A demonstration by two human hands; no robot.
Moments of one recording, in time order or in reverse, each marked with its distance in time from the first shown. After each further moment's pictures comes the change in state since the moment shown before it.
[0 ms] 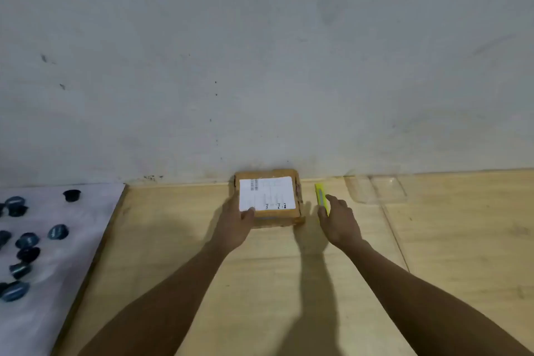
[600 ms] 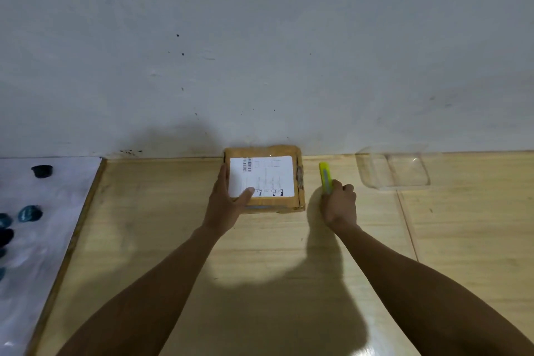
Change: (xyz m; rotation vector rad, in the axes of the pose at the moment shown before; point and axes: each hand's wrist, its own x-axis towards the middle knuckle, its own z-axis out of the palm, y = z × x) left_hand 0.038 -0.018 0.028 -0.176 0.105 -0.228; right_hand 0.073 0.030 0.043 -0.051 -0.046 0.152
